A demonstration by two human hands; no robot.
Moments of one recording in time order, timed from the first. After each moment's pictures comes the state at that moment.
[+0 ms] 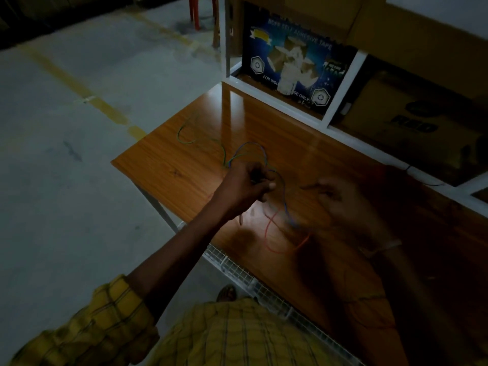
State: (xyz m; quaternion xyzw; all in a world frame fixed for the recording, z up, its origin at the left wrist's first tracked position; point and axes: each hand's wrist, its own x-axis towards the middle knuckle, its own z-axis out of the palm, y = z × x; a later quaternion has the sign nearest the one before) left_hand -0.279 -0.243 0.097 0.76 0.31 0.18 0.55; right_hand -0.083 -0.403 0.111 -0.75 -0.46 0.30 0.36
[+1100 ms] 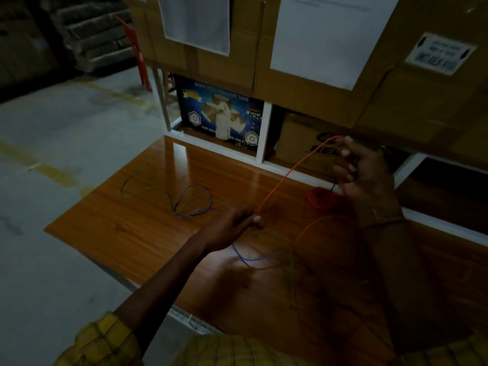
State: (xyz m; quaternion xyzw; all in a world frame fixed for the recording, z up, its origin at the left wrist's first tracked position) left_hand -0.198 -0.290 0.103 0.85 0.09 0.07 0.51; right_hand 0.029 -0.456 0.220 -0.49 -0.11 0.28 0.82
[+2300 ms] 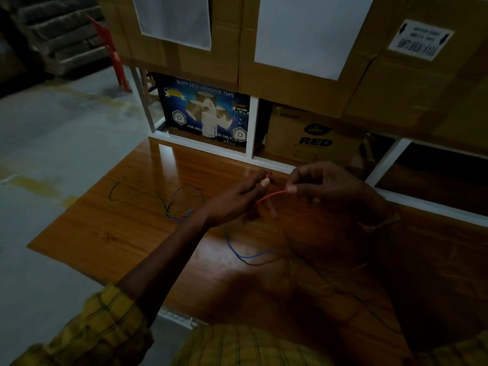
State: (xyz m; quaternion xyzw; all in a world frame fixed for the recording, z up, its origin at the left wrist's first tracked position) left_hand -0.163 -0.279 0.156 0.80 0.00 0.00 0.60; right_hand -0.008 -0.474 0.217 -0.70 -0.48 0.33 0.41
